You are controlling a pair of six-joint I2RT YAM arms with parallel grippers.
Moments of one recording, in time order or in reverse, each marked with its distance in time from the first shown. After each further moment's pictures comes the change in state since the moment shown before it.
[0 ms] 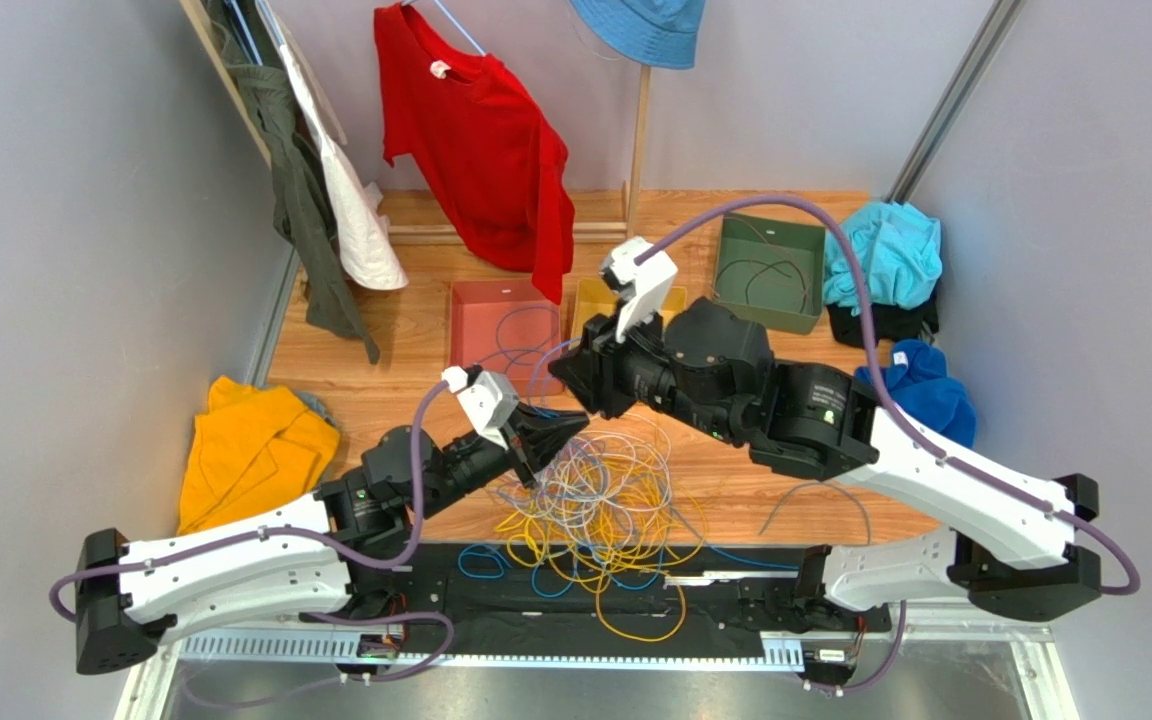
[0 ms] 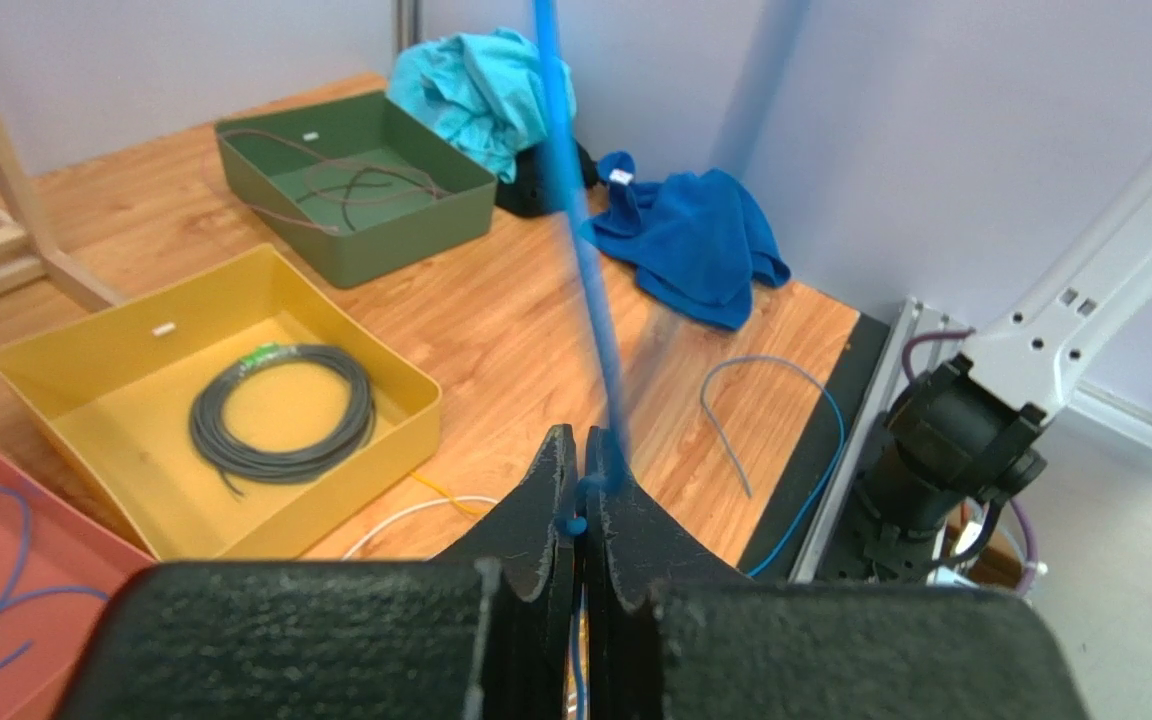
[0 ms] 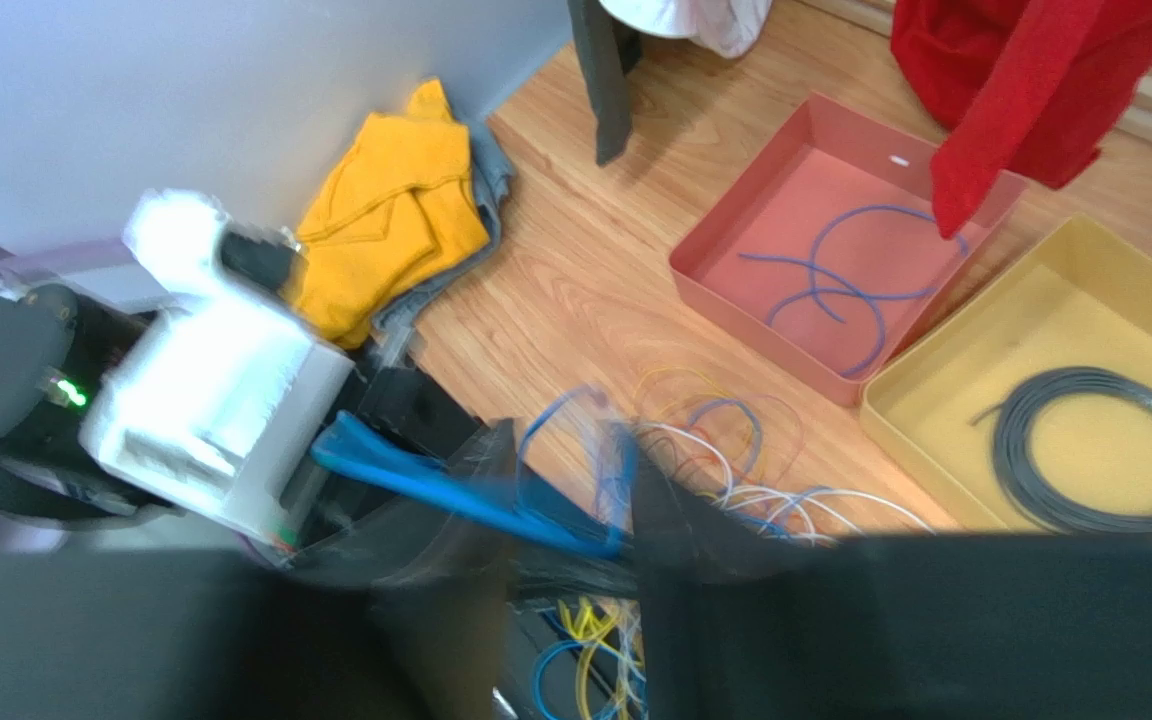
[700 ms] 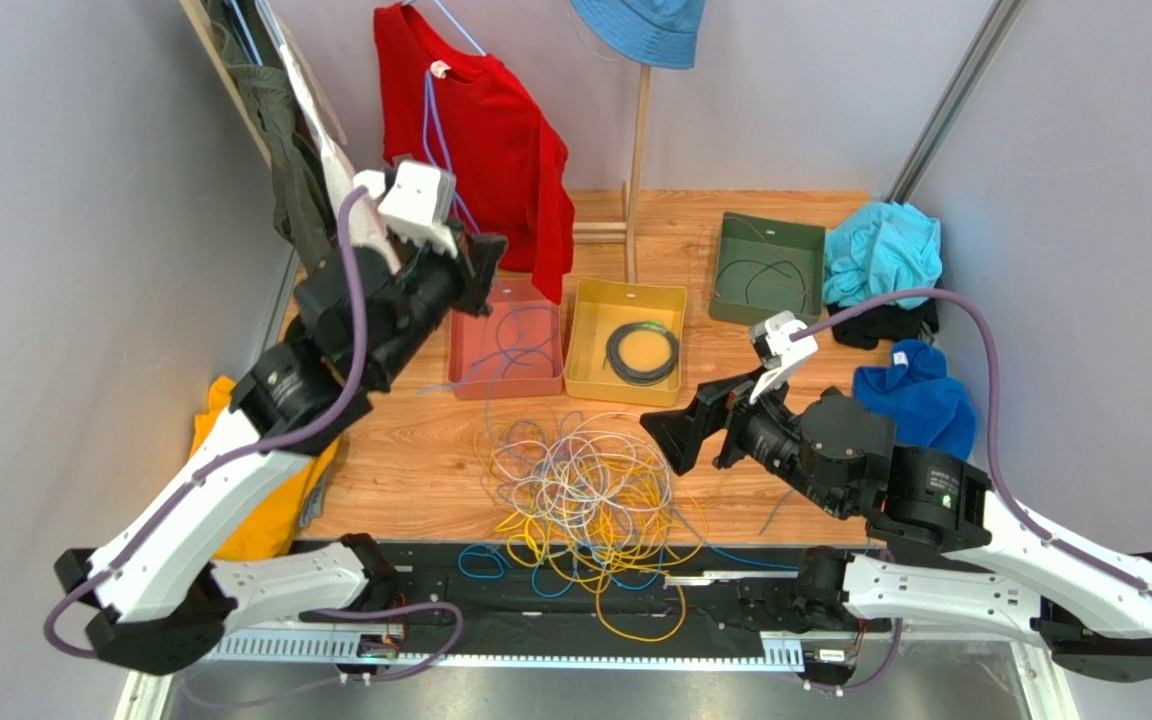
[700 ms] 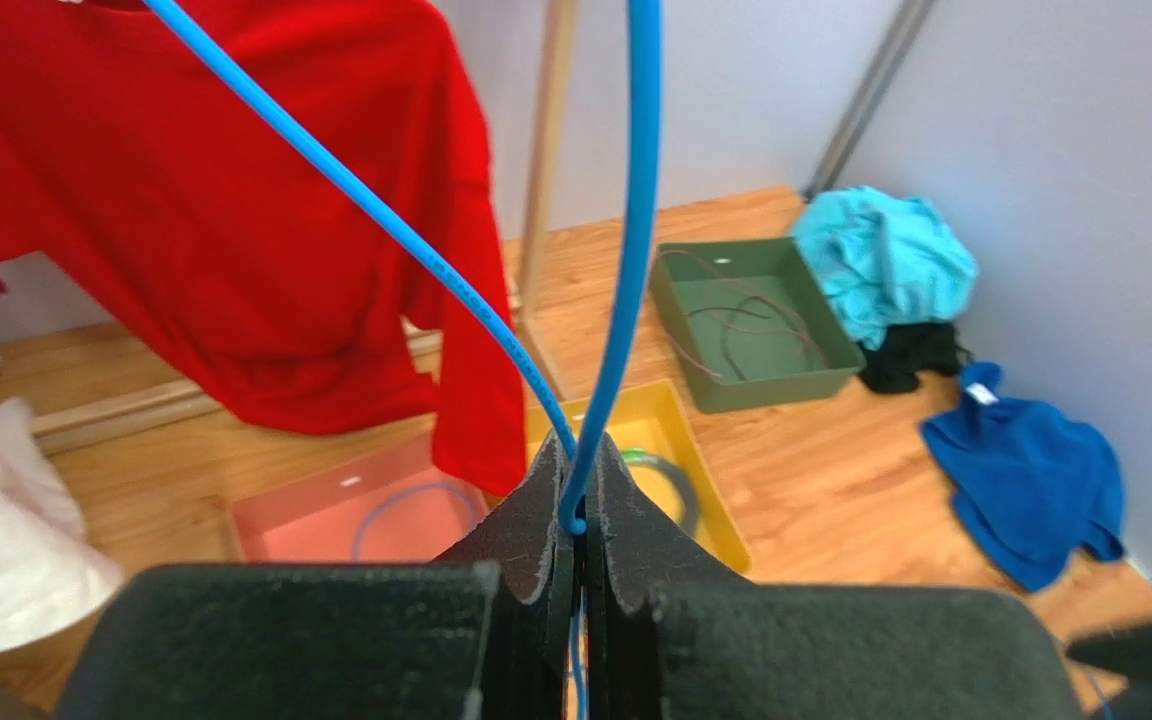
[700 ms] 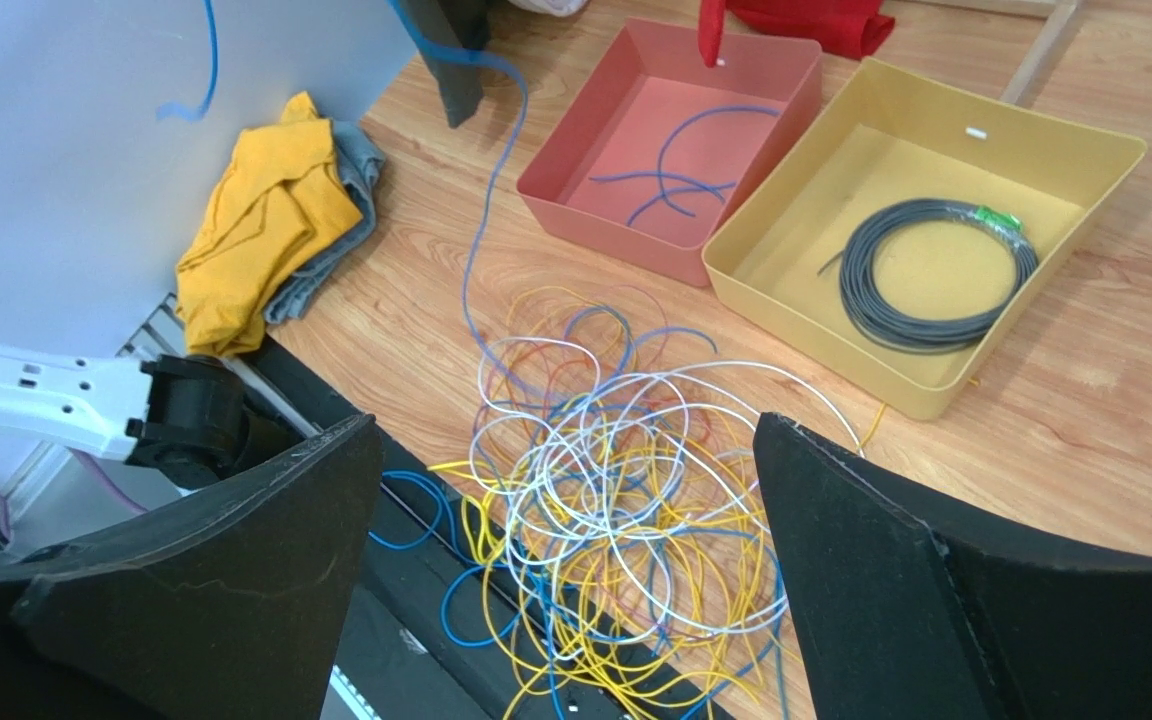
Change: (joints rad) left arm 0.333 0.305 0.922 -0.741 -0.198 0.001; right arm 0.000 -0.526 -0.519 0.017 0.169 0.086
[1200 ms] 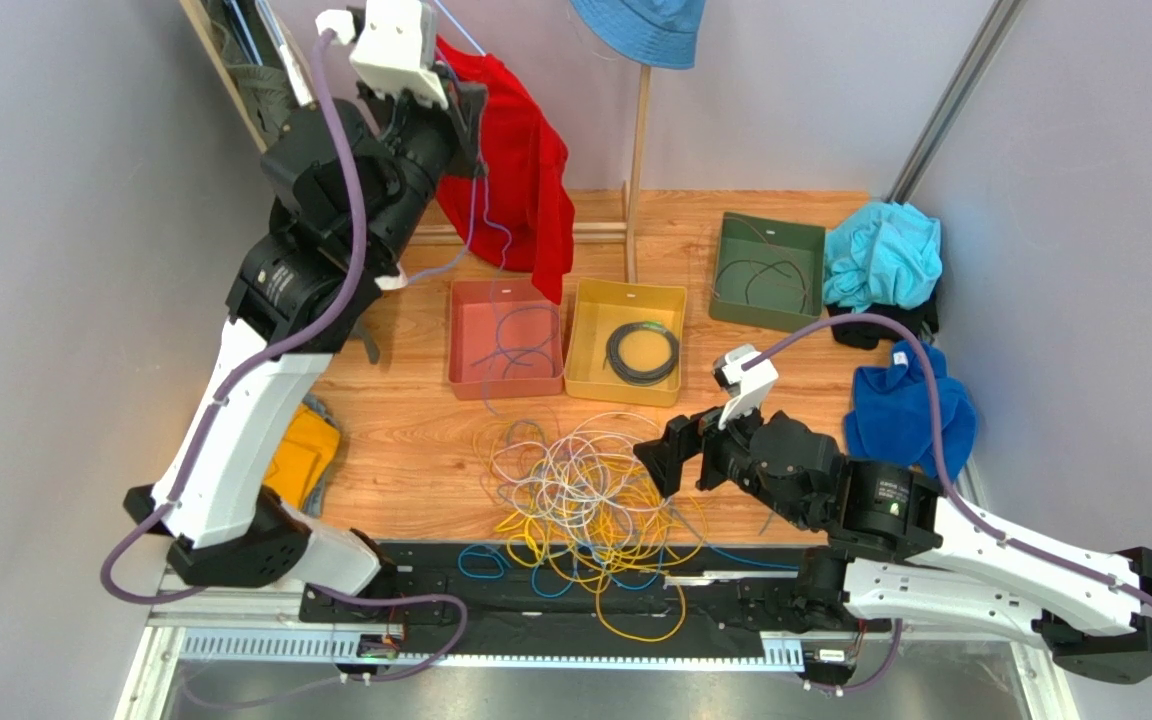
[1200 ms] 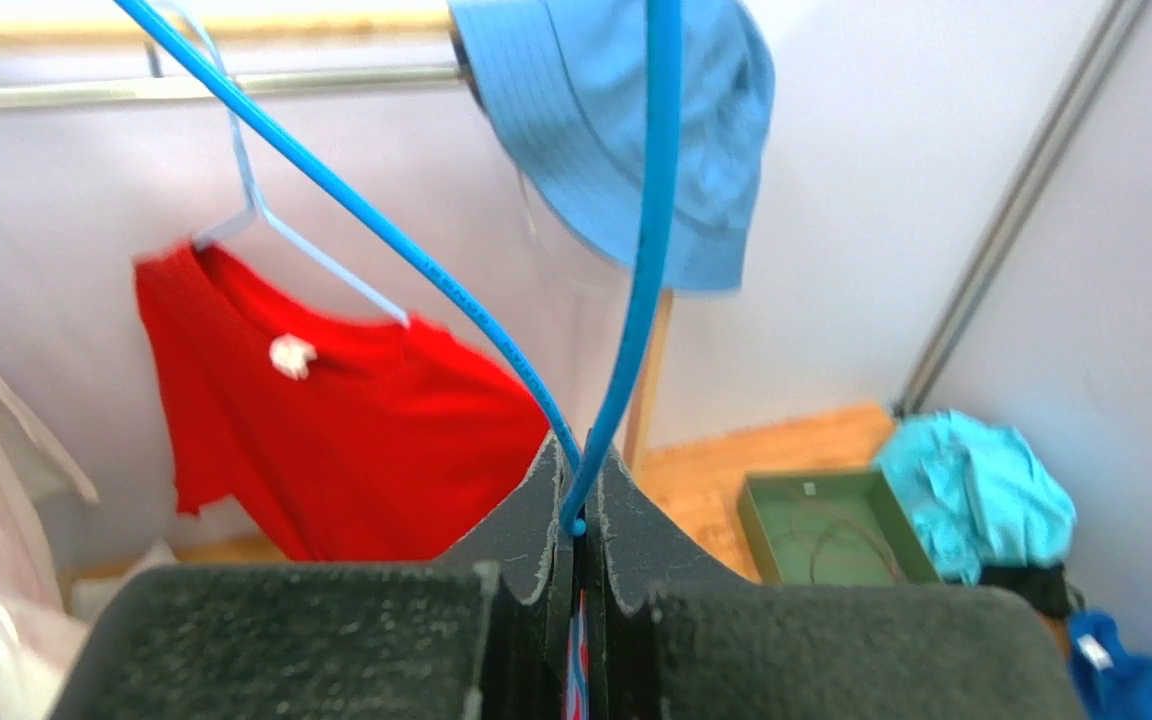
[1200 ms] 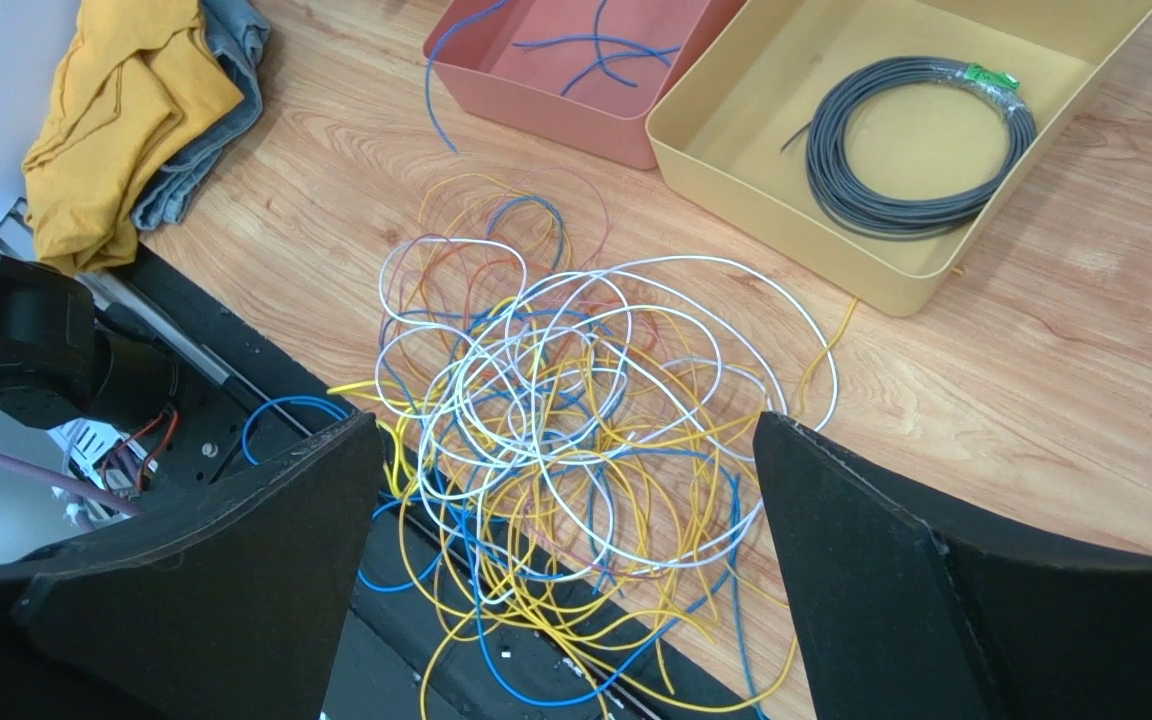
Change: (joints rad) left arm 0.125 0.392 0.680 -0.114 -0.036 0.149; right arm 0.000 -0.030 -0.211 0.024 0.006 0.033
